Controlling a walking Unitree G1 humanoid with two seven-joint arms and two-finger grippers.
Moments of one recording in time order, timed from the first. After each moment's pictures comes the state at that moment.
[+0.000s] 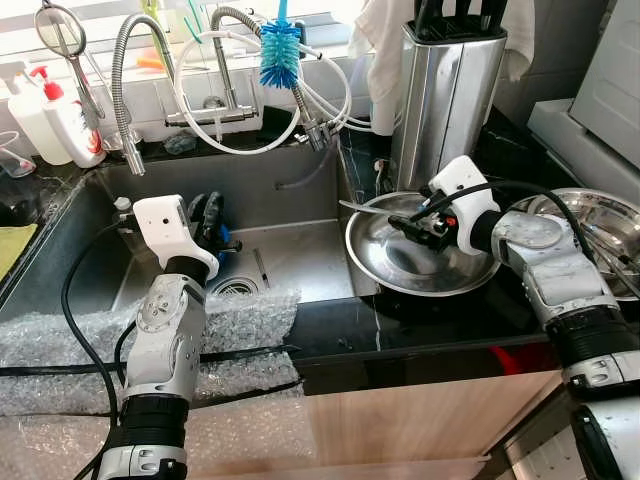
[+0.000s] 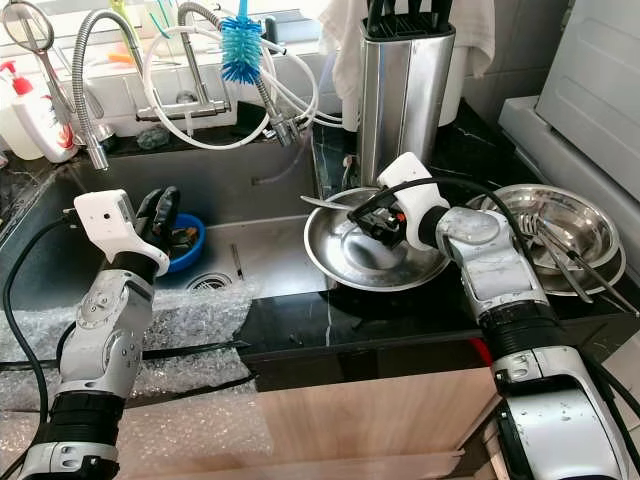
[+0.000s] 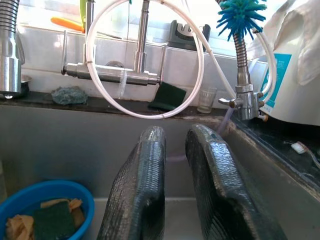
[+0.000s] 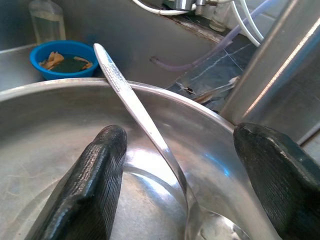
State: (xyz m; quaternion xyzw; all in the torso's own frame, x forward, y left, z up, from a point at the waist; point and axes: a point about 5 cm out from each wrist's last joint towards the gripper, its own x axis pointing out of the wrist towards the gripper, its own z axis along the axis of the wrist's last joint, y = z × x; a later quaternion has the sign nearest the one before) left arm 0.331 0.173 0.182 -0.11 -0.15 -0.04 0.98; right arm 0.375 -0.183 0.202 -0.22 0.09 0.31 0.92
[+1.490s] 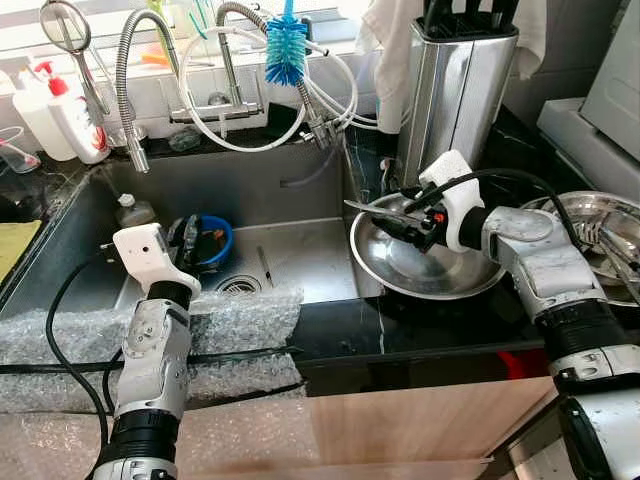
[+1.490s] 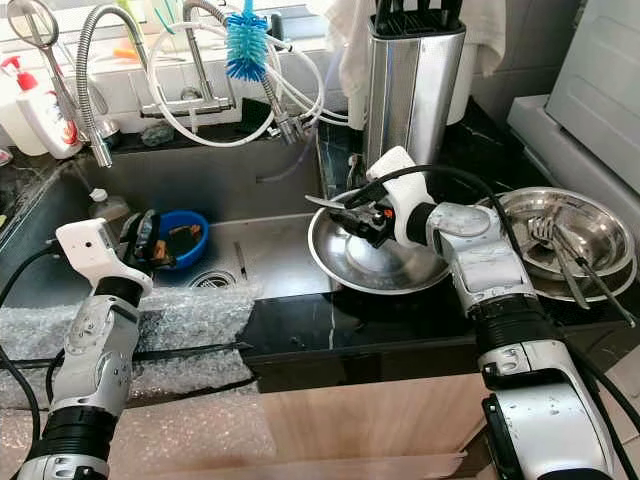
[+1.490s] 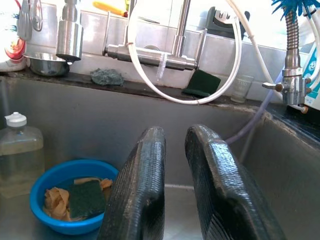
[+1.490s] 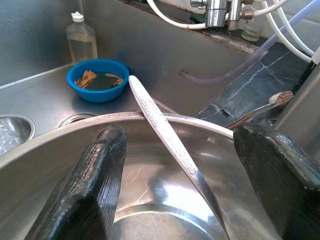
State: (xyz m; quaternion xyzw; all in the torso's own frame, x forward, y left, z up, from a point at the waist) left arm 0.323 0.197 0.150 -0.12 -0.14 0.00 0.98; right arm 0.375 -0.169 0.209 -0.17 0.09 0.35 0.92
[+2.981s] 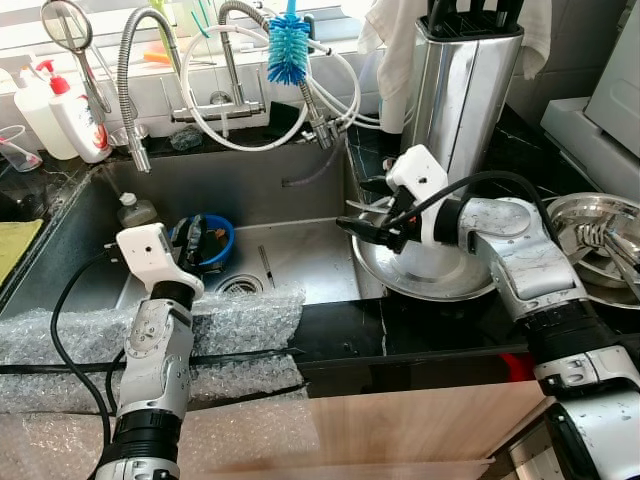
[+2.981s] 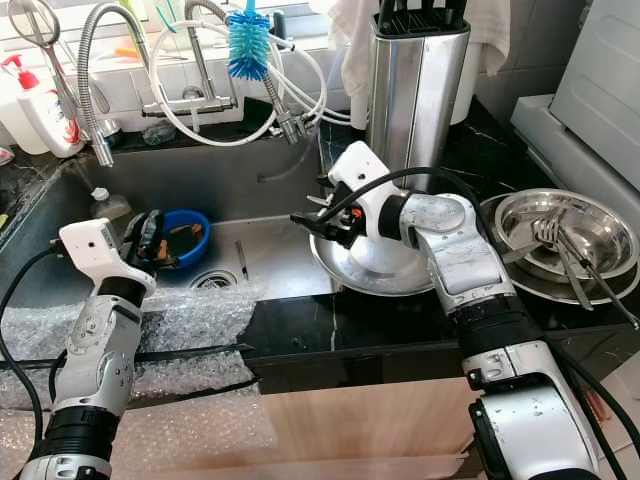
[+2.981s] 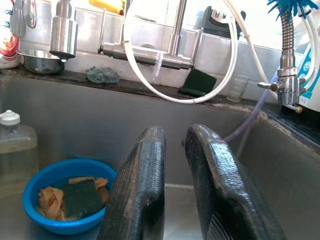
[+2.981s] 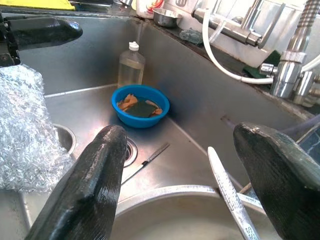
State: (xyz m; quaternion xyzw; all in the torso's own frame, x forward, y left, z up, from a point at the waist) left arm 0.323 0.194 0.150 -0.12 -0.14 -0.01 0.98; right arm 0.366 -0.131 0.222 -0.20 0.04 0.44 0.87
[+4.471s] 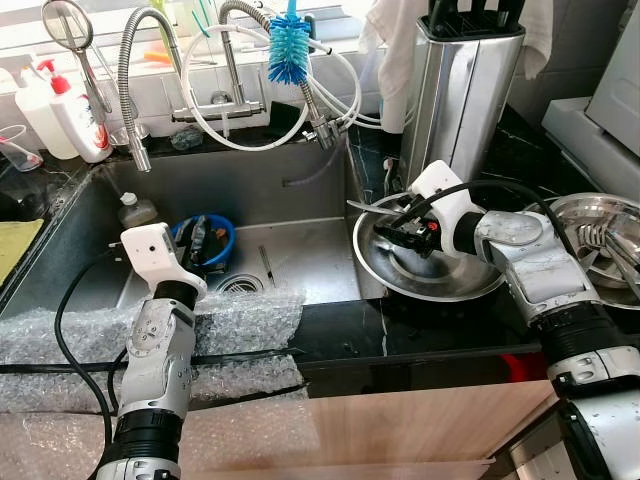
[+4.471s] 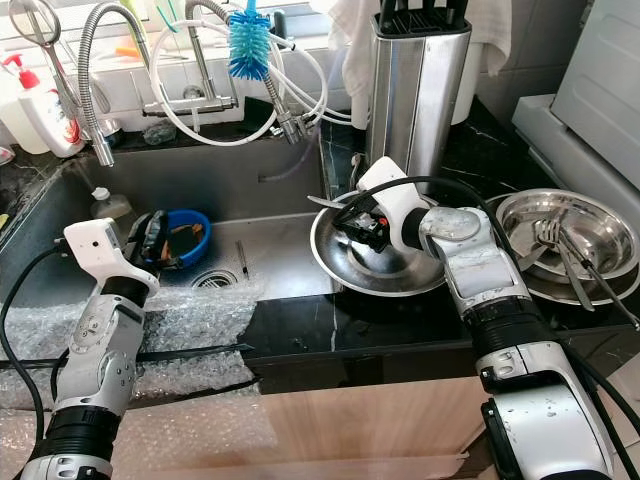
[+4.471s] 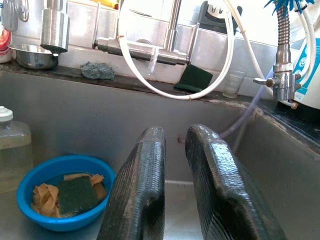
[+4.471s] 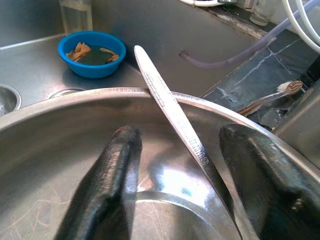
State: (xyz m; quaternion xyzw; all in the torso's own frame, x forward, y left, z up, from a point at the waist) left arm 0.324 0.189 0.150 -0.13 -0.13 -0.02 0.98; right arm 0.375 -0.165 0.202 -0.22 0.12 0.34 0.91
